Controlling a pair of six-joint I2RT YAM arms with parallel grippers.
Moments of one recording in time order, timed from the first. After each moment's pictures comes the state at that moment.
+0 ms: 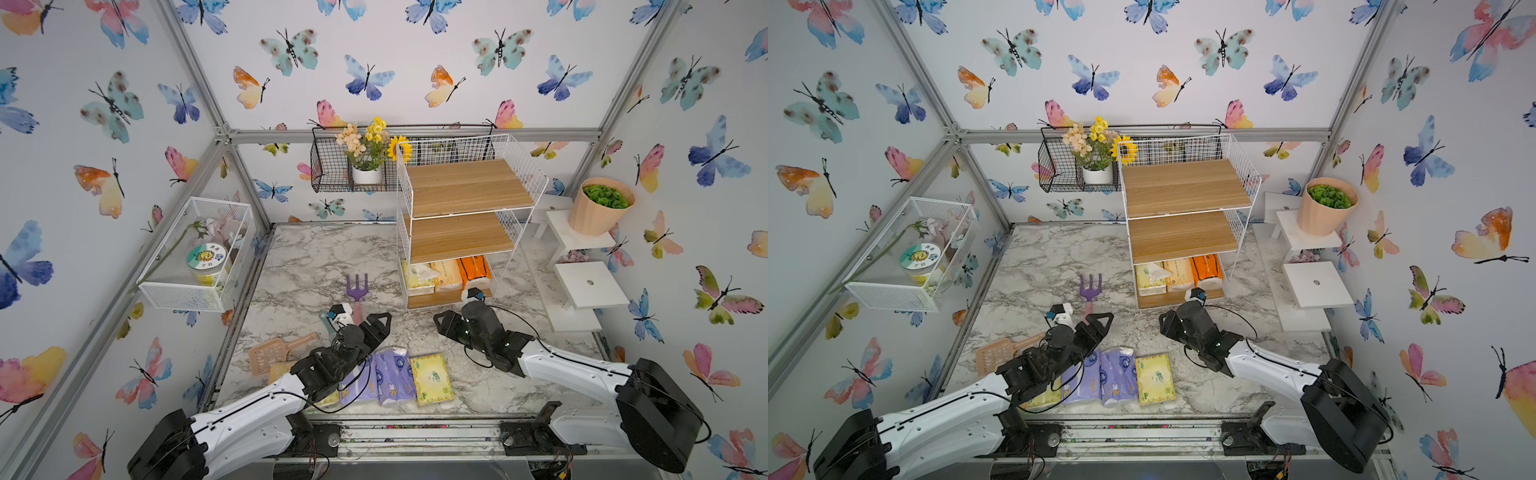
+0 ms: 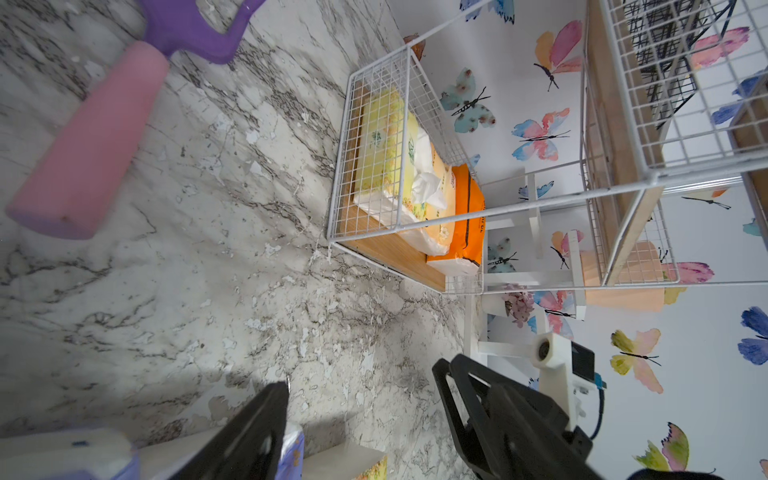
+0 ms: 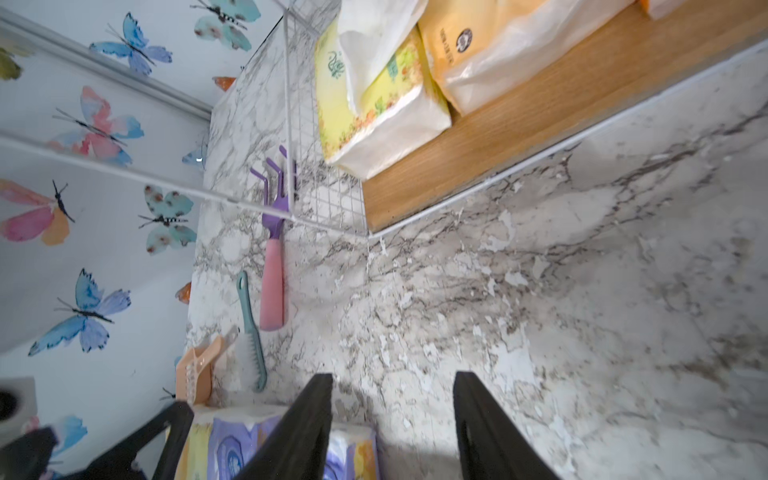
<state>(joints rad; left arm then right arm) -0.86 0.91 0.37 0.13 -0.25 -1.33 0.77 1.32 0.58 0.11 0.09 1.00</state>
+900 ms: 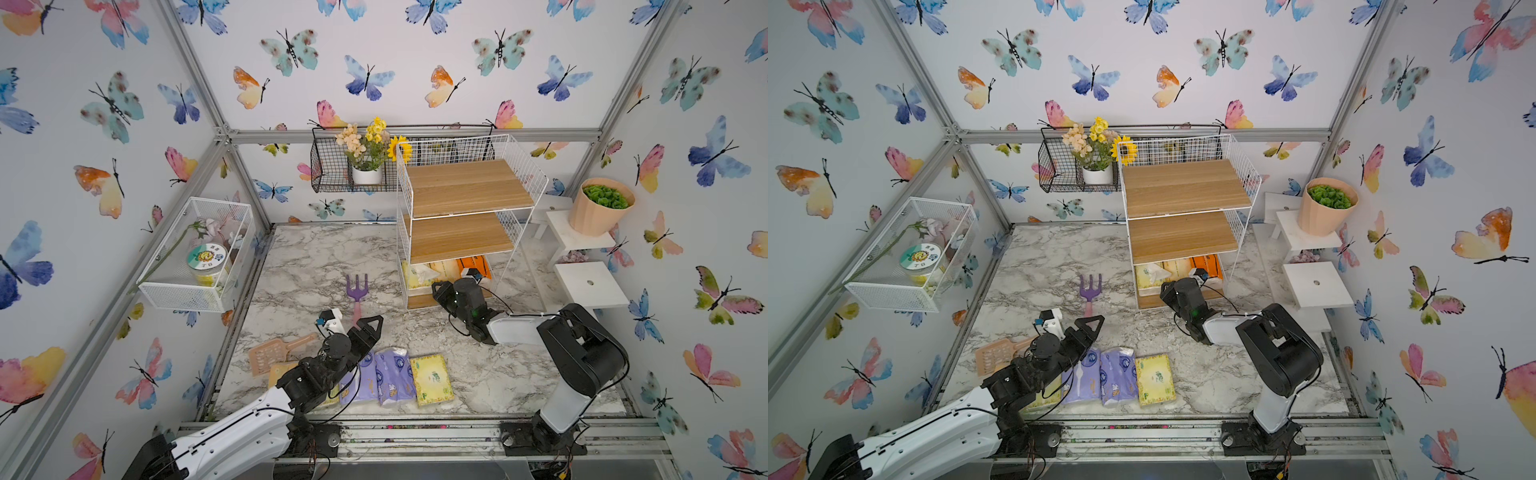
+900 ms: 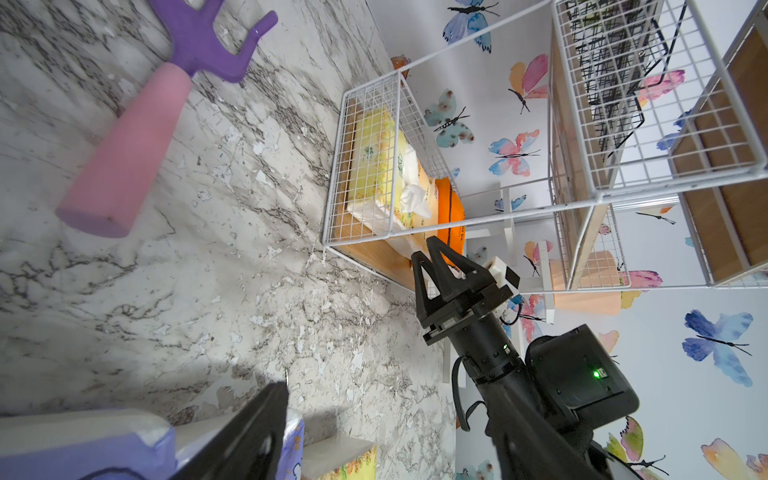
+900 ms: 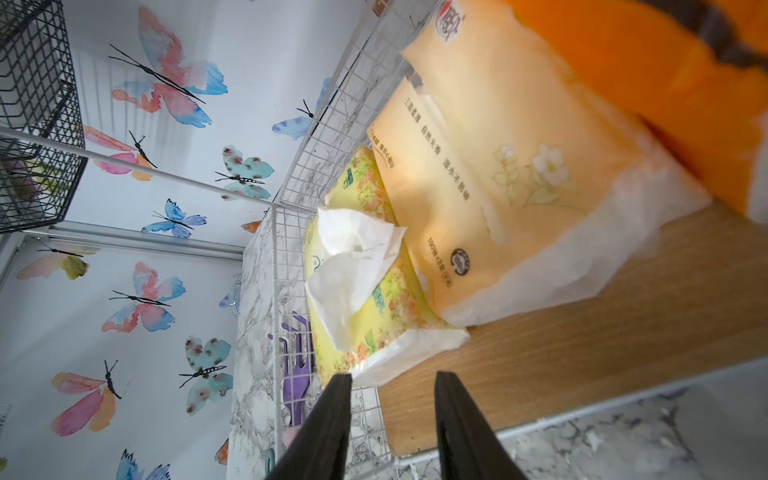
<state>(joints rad) -0.84 0.75 0.30 0.10 -0.25 -1.34 0.63 1.75 0.75 0.52 0.11 1.11</state>
